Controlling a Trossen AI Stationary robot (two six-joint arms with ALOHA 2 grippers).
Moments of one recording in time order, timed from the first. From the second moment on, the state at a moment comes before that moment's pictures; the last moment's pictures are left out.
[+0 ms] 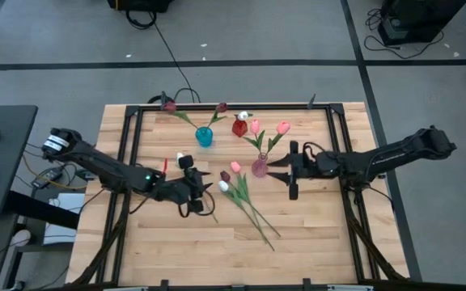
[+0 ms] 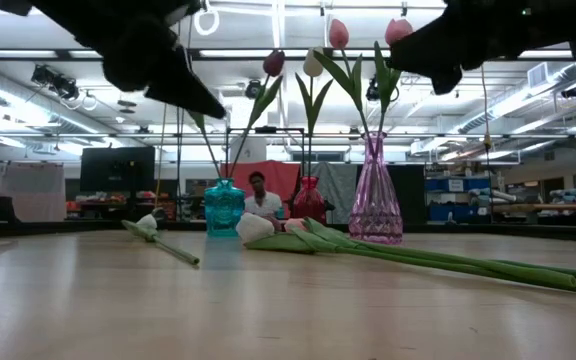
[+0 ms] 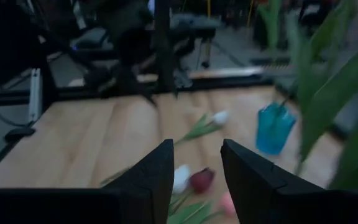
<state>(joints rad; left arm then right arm) -0.34 1.30 0.73 -0.09 -0.69 -0.06 0.14 0.99 0.44 0.36 0.24 0.10</state>
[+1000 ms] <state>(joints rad) -0.46 0.92 0.22 0.52 -0.60 0.07 0.36 1.43 0.77 -0.25 0.35 0.87</state>
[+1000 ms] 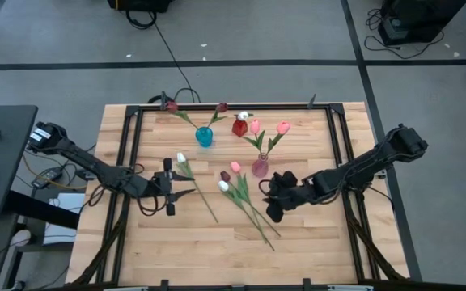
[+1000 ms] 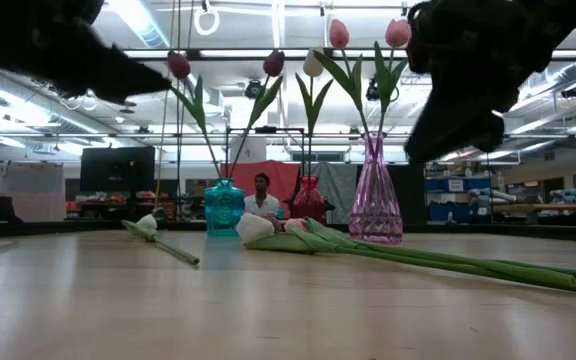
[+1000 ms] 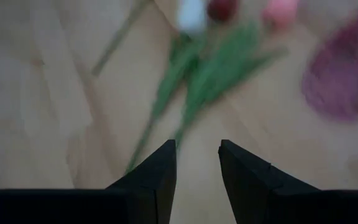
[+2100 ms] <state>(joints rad) -0.49 0.82 0.26 0.42 -0.62 0.07 0.31 1.95 1.19 -0.51 0.48 0.94</state>
